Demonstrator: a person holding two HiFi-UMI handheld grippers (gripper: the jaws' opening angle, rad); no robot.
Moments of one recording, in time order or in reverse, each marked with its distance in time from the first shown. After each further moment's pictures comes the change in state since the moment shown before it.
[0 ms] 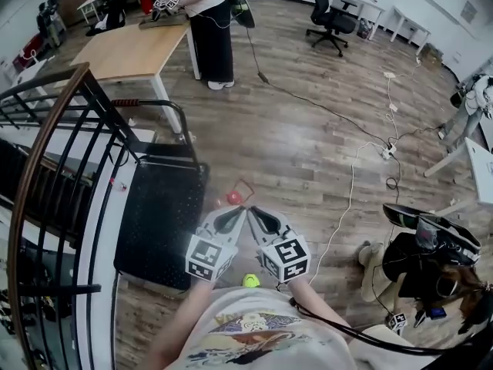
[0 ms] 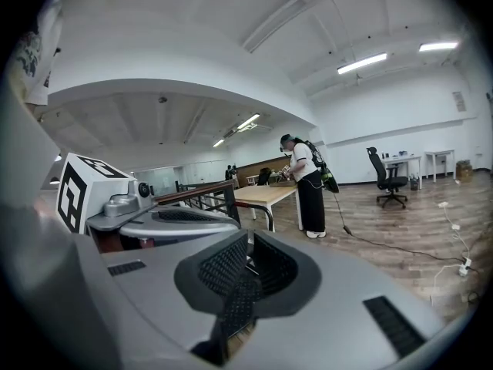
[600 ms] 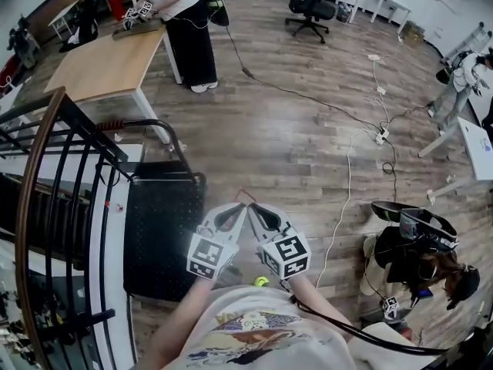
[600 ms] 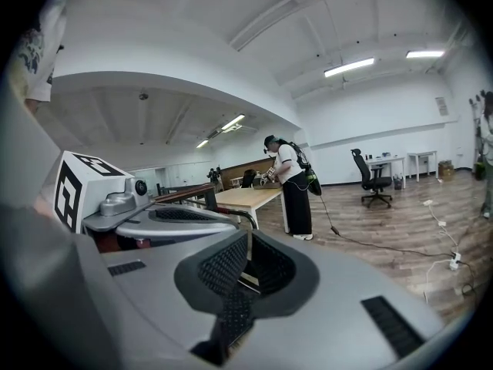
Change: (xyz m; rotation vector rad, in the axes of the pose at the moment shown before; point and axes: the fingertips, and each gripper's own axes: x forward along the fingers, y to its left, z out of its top) left arm 0.045 0.084 0.033 0.064 0.028 -0.128; right arm 0.083 -0.035 0.045 0.048 -0.018 -0.131
